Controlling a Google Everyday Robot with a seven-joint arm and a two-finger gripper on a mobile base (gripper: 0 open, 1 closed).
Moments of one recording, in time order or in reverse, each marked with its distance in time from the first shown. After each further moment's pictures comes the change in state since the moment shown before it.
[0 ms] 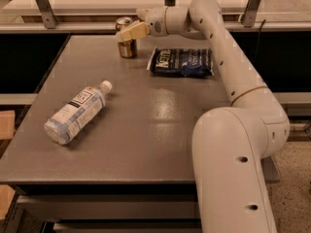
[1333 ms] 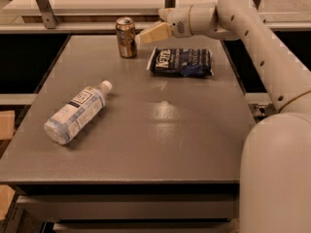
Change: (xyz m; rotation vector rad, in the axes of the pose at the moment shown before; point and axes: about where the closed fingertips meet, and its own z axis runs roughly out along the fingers) arm -0.002 0.022 -0.080 0.090 0.077 0.004
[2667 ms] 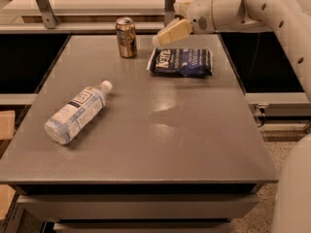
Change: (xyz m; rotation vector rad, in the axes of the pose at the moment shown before) arm -0.012 0.027 -0.074 0.014 0.082 -0.084
